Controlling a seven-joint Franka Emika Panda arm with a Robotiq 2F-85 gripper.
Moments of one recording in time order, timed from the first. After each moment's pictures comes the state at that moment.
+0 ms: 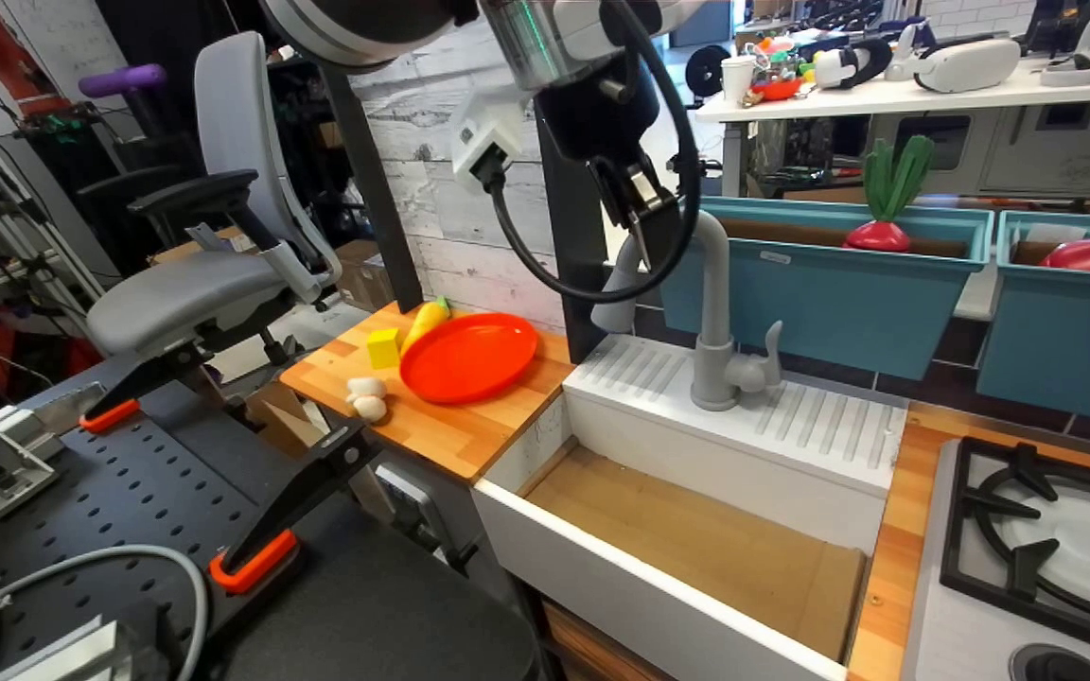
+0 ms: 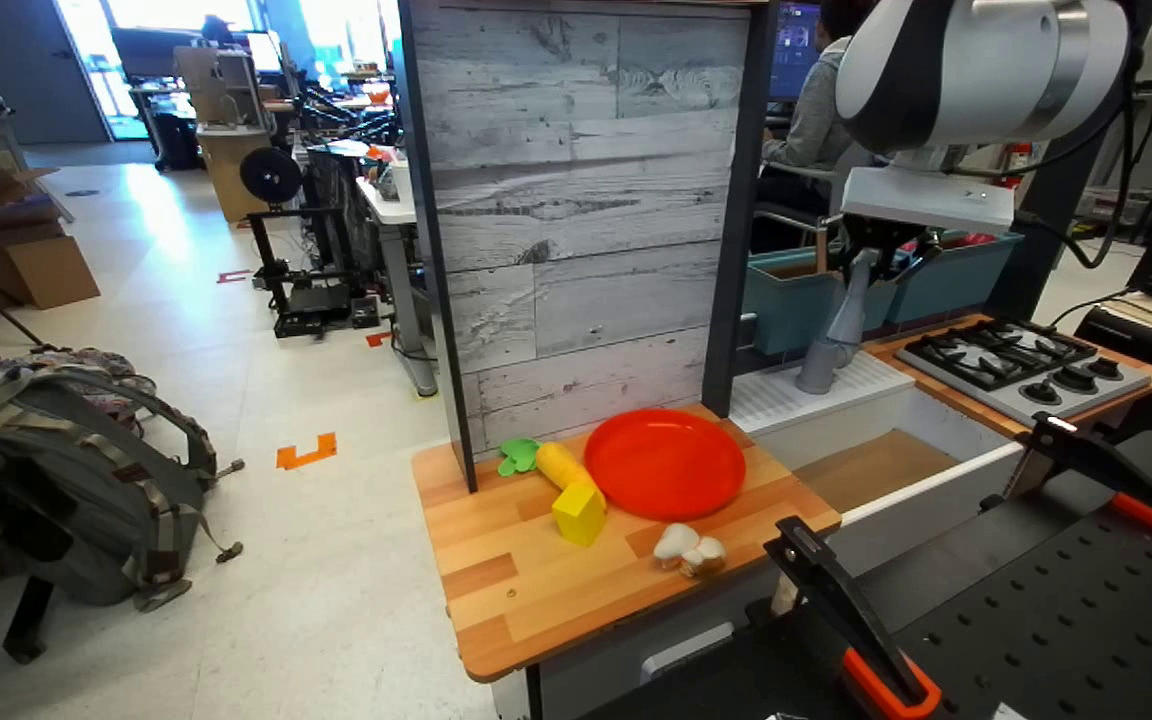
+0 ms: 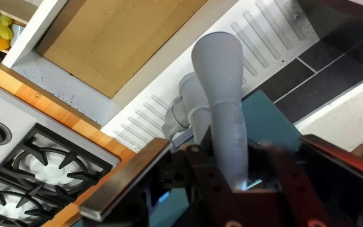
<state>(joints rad) -0.06 0.65 -0.21 -2.06 0.16 2.99 0.35</state>
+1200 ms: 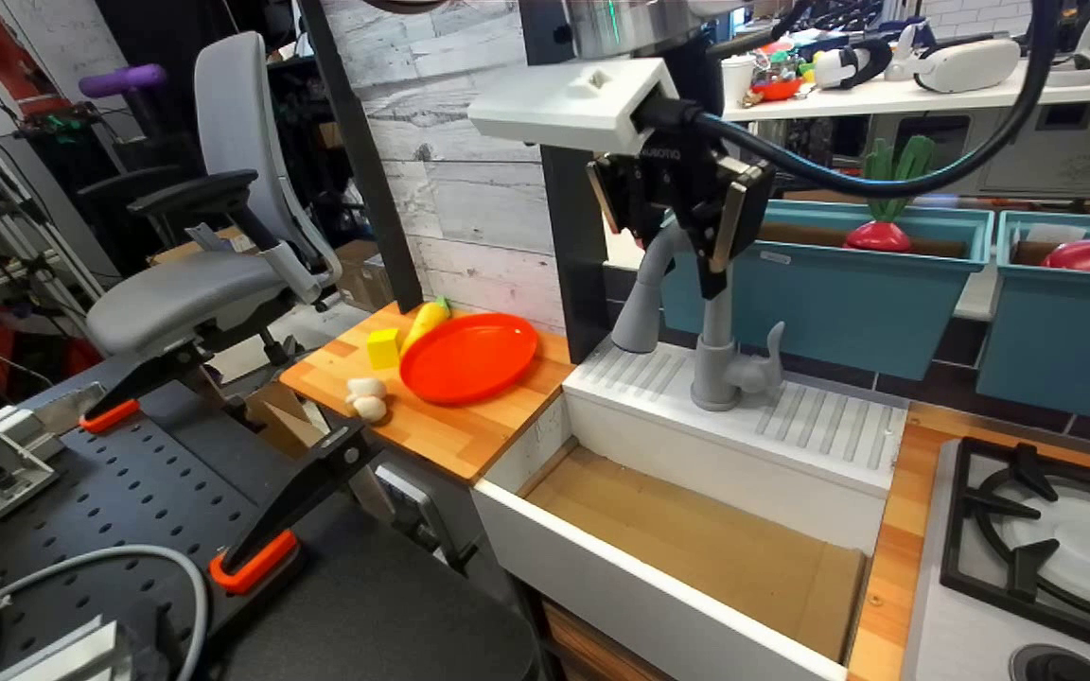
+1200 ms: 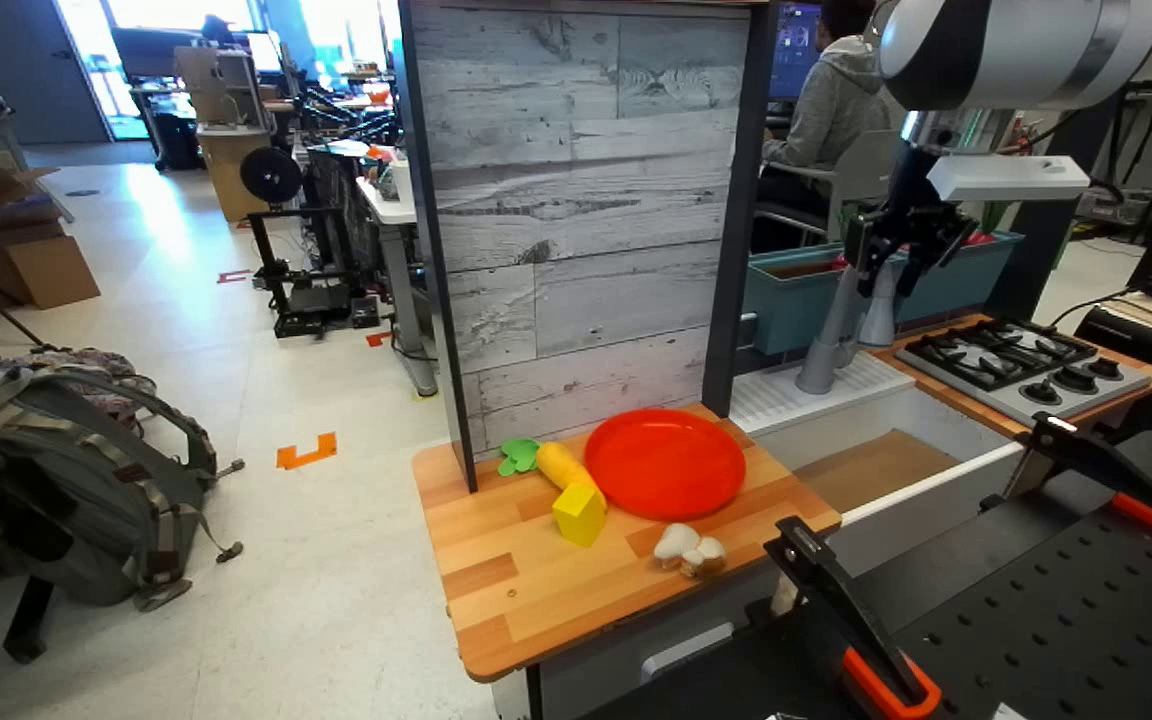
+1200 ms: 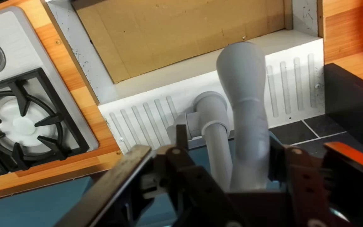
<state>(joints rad) -0.28 0.64 -0.07 -1.97 0.08 2.77 -0.15</state>
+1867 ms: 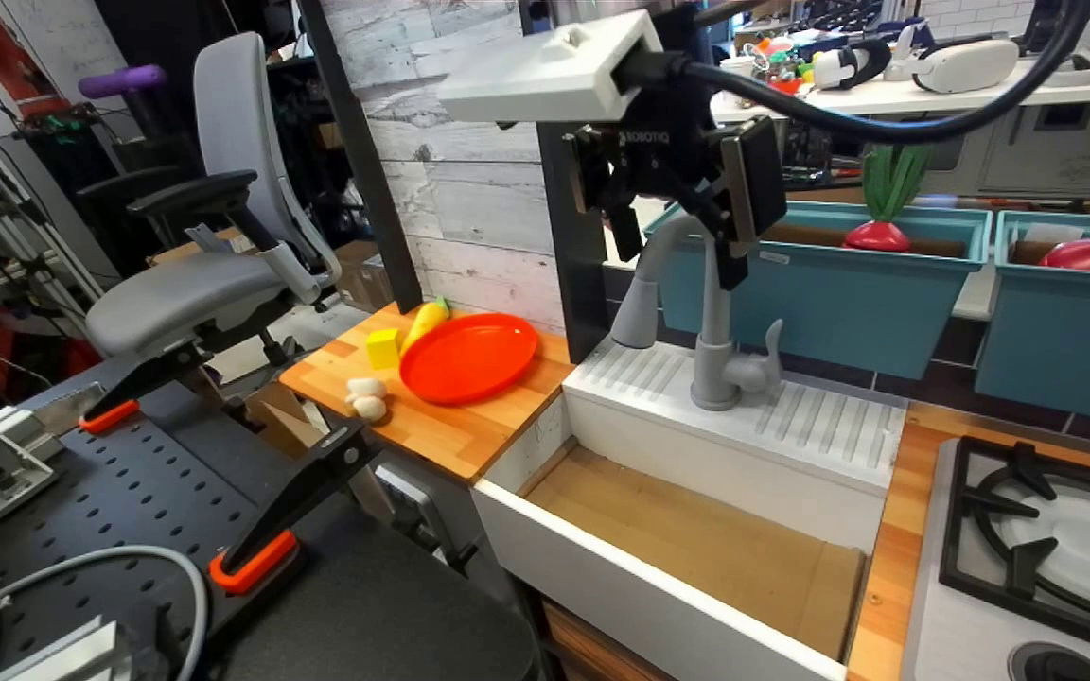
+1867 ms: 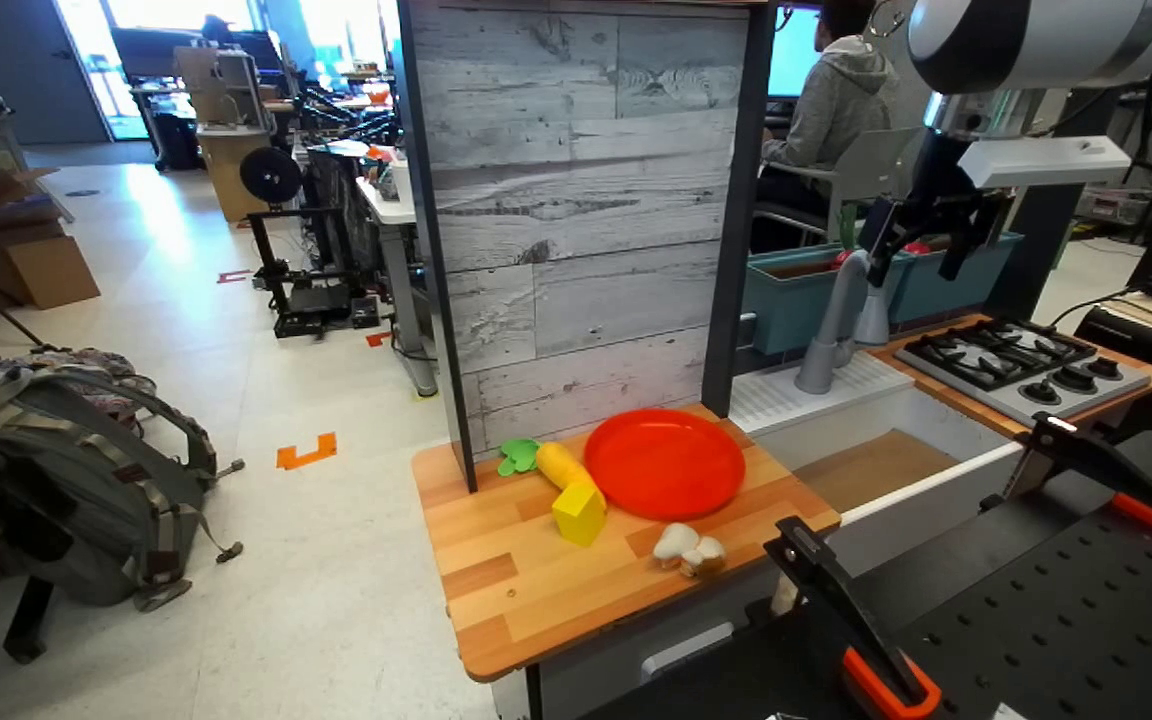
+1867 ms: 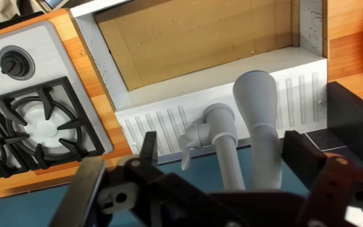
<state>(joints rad) -0.27 0.56 -0.10 -2.06 0.03 2.77 -0.15</state>
